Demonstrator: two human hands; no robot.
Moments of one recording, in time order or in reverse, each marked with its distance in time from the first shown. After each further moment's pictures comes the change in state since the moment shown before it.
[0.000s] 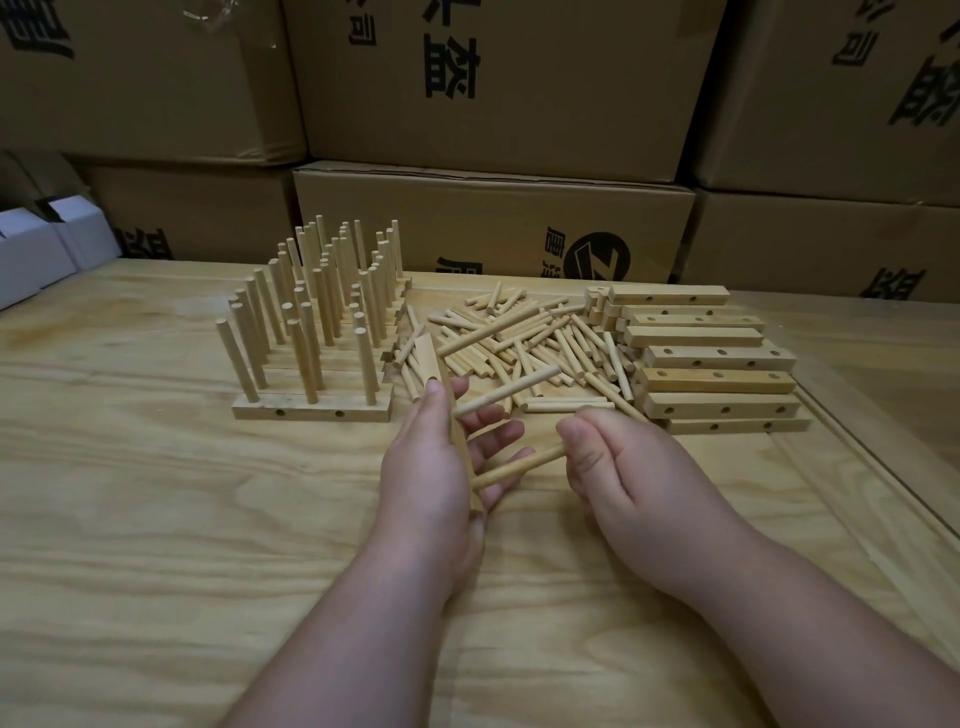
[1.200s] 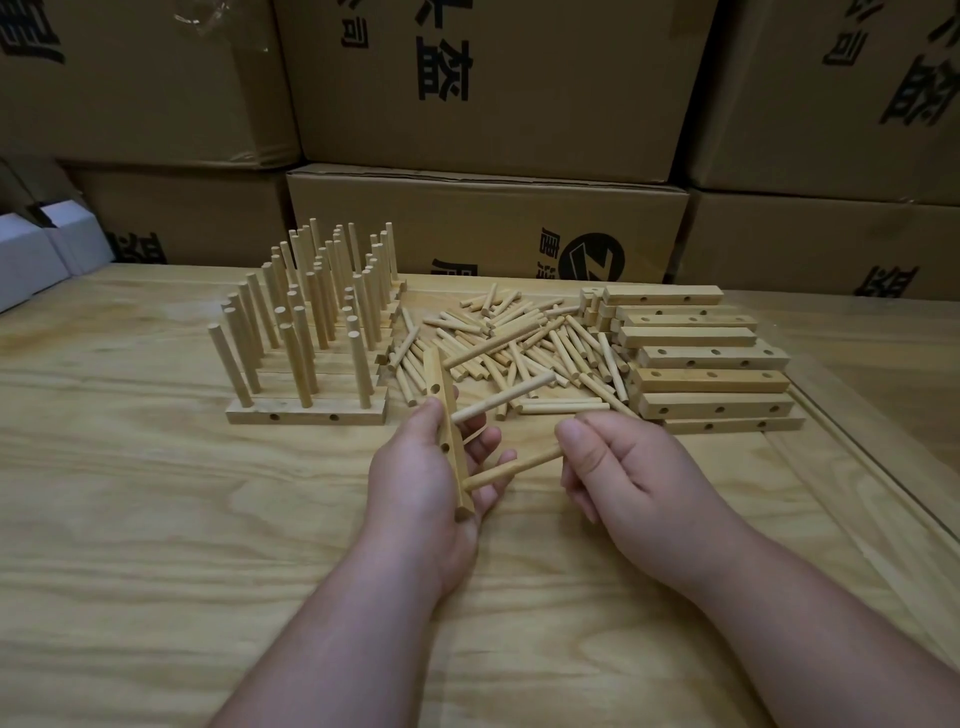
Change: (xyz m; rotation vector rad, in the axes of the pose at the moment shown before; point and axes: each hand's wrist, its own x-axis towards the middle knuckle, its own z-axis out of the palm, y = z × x) left_hand -0.003 0.006 0.002 -0.073 0.078 -0.122; right_hand 0.000 0.007 -0.001 0.231 -0.014 0.001
